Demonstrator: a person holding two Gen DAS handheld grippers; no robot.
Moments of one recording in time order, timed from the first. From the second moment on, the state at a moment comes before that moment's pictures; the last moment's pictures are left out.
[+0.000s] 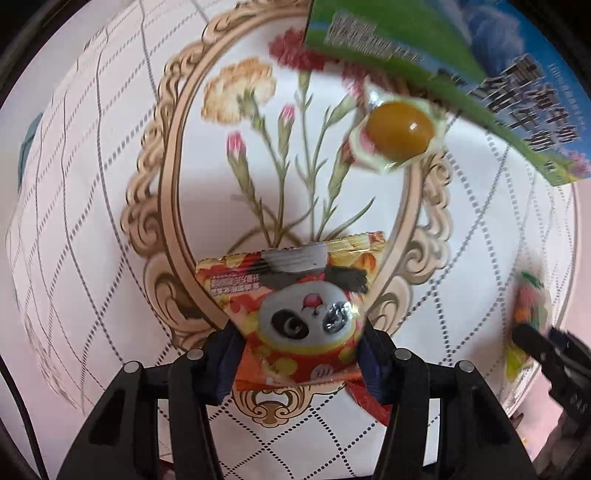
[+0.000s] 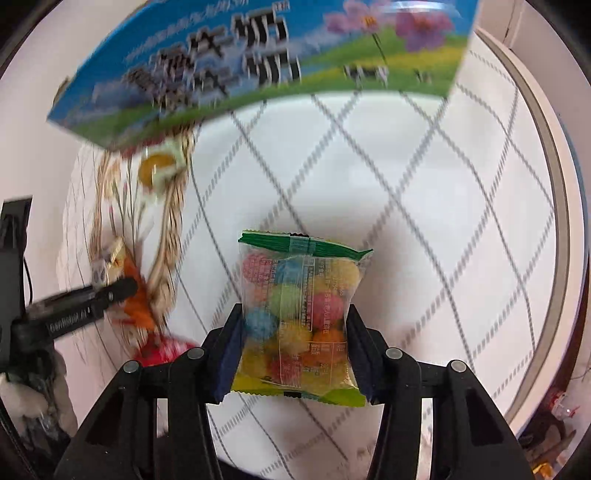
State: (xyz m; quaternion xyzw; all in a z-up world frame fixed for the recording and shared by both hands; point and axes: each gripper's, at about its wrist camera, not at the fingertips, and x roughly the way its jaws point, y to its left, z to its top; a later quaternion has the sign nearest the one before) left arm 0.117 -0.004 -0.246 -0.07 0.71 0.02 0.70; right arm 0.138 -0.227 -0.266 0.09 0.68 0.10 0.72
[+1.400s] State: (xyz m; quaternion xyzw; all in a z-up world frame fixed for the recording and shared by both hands) left arm 0.310 -0.084 -0.042 -0.01 0.62 -0.06 0.78; right arm 0.297 -0.267 -0.102 0.15 0.55 0.16 0.81
